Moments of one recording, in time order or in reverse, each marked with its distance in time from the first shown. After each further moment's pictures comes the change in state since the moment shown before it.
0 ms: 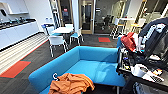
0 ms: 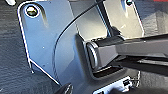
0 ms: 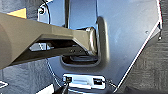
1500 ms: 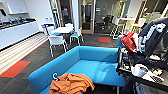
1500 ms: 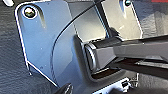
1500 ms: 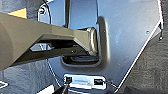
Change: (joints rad) left arm -0.004 0.009 0.000 0.000 0.000 0.003; right arm 0.003 0.003 -0.001 0.000 -0.001 -0.001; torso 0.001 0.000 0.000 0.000
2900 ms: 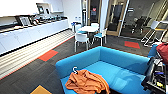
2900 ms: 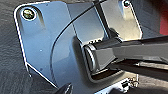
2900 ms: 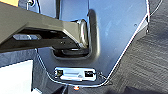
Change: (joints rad) left arm -0.003 0.001 0.000 0.003 0.001 0.008; right arm -0.011 0.003 -0.013 -0.001 -0.073 -0.001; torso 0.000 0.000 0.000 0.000
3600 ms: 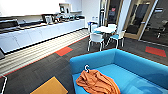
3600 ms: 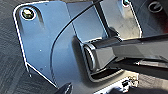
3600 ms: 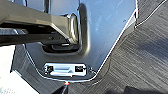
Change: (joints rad) left arm 0.000 0.000 0.000 0.000 0.001 0.008; right arm 0.013 0.003 0.001 0.001 -0.123 0.007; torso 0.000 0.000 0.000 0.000
